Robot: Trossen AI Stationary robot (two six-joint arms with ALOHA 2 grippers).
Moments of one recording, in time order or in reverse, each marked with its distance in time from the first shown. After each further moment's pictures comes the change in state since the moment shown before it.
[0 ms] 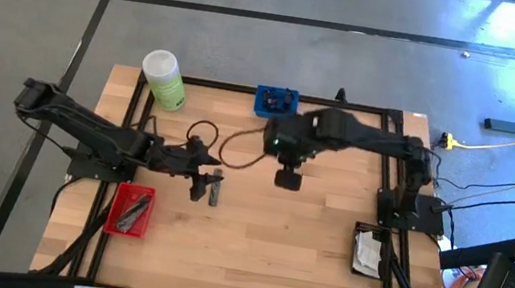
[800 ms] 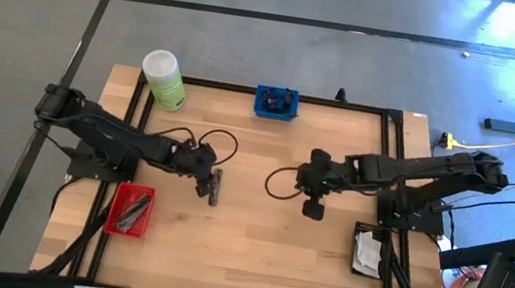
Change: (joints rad) left arm 0.113 0.273 0.007 -0.206 0.031 -0.156; right arm 0.105 -0.586 -1.162 0.862 -0.015 0.135
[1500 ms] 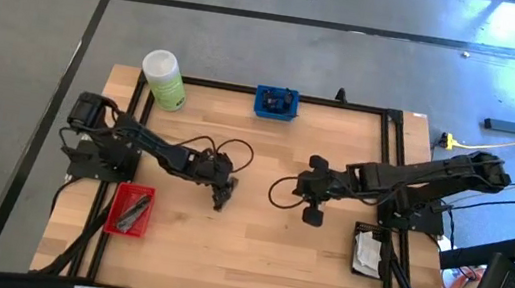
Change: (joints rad) left arm -0.001 0.292 0.072 0.276 0.066 0.016; right arm 0.060 -0.022 -0.114 0.162 0.029 0.006
